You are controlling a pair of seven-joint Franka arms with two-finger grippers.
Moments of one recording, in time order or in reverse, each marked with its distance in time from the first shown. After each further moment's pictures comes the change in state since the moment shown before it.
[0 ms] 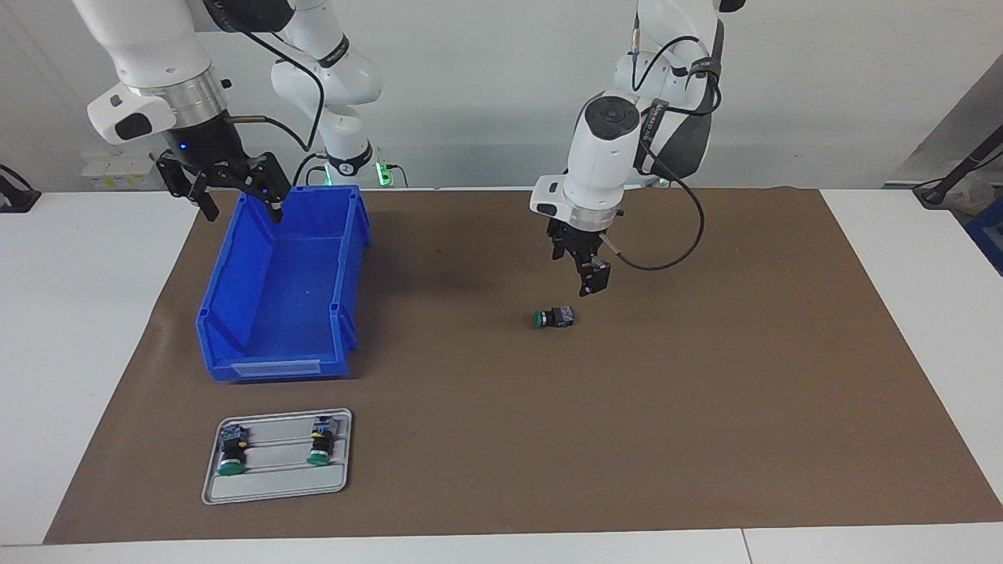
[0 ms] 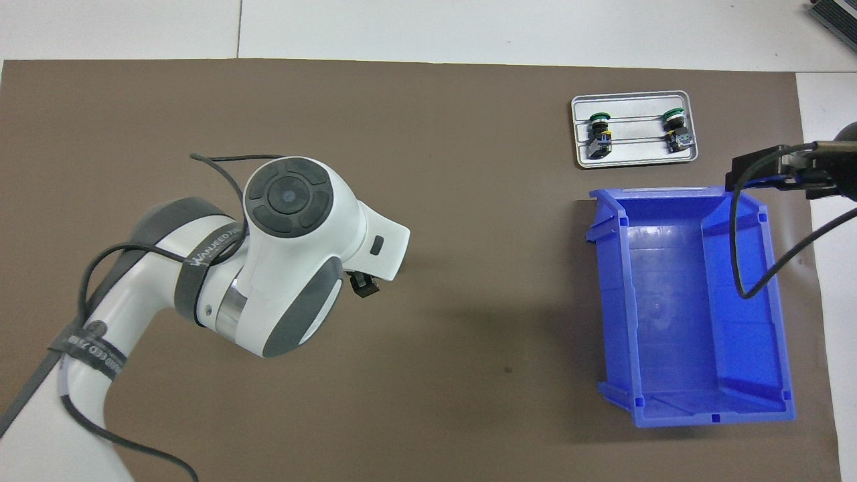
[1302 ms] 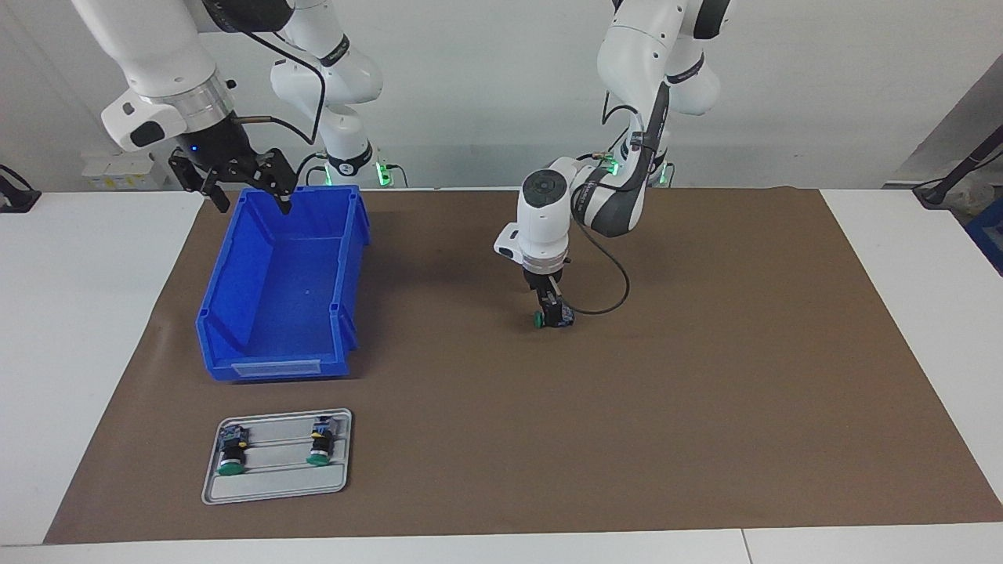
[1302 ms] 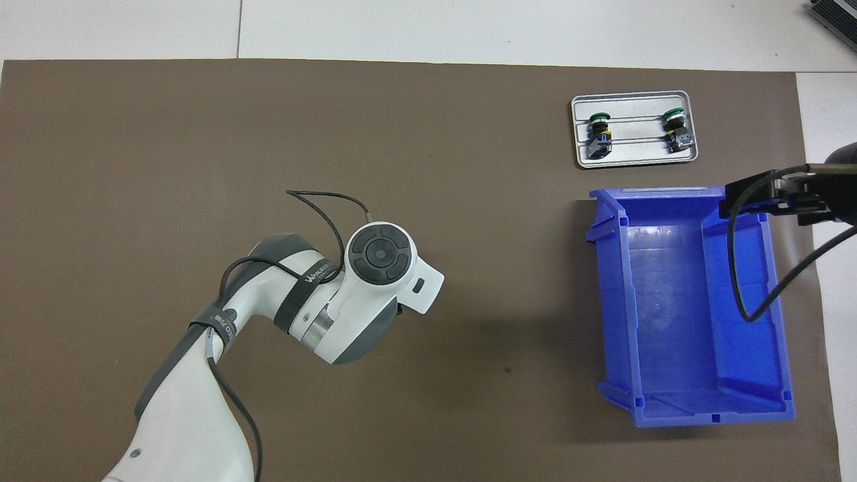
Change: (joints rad) left arm -0.081 0.149 0.001 -0.148 0.067 0.271 0.007; right arm 0.064 -0.017 -0.075 -0.046 0.027 -0.064 -0.012
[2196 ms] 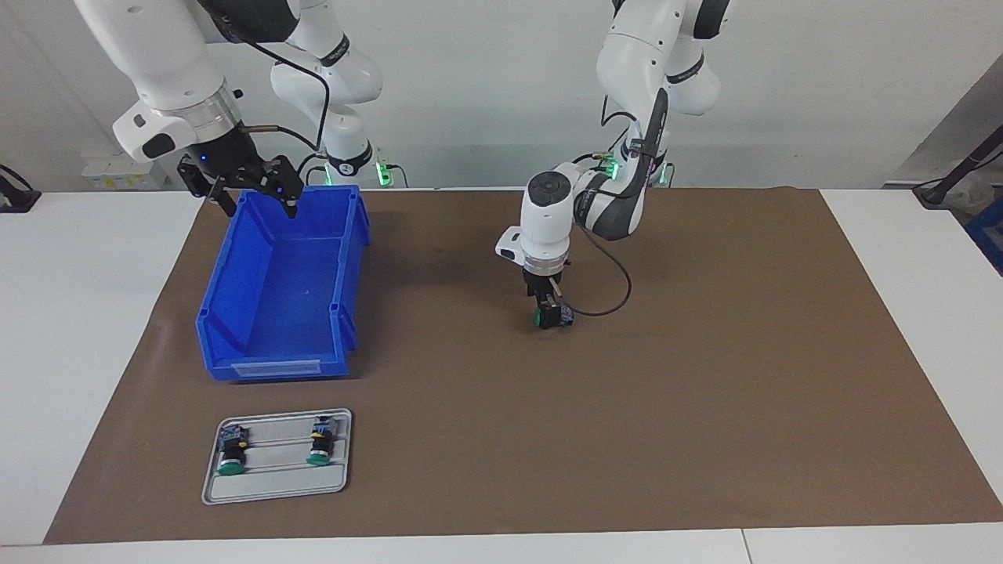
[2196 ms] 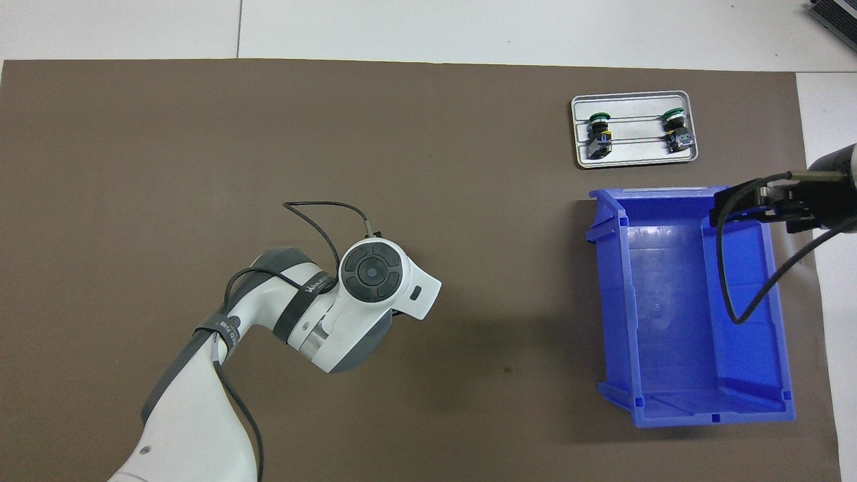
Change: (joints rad) left arm -0.002 0.000 0.008 -0.062 0.000 0.137 -0.024; right arm 0.005 -0.001 0.002 -0.023 0.001 0.002 0.000
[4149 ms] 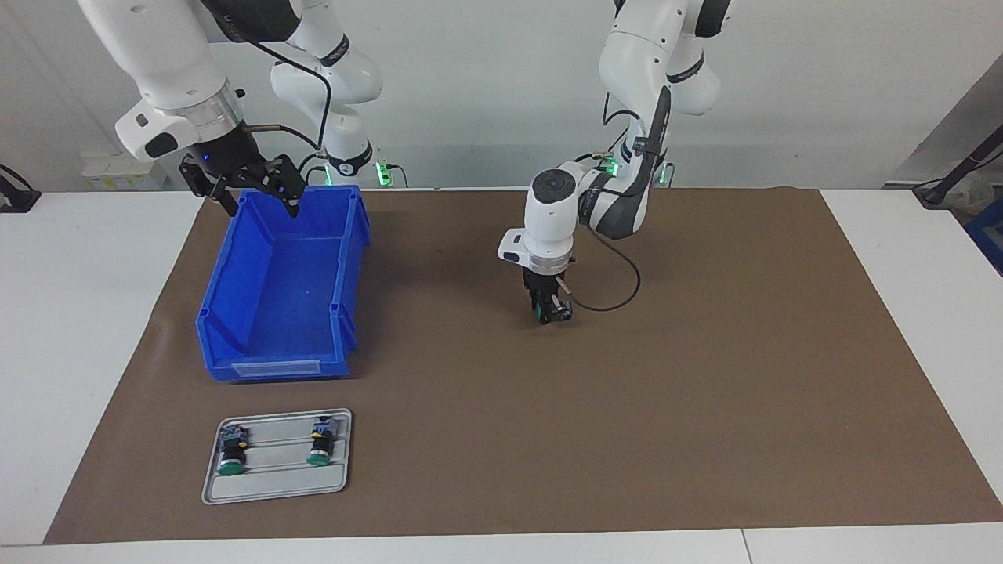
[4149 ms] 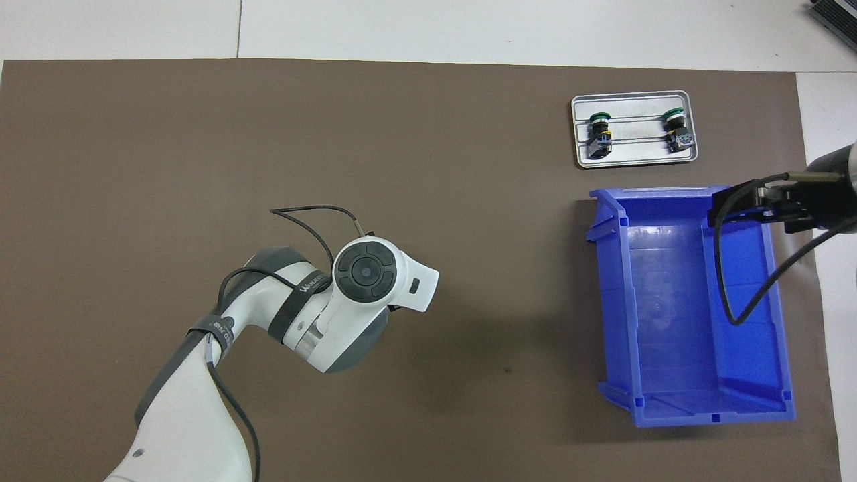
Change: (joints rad) left arm 0.000 -0.011 0.010 -0.007 0.000 0.013 -0.132; right arm 0.002 -0.001 0.003 0.000 0.000 0.000 0.000
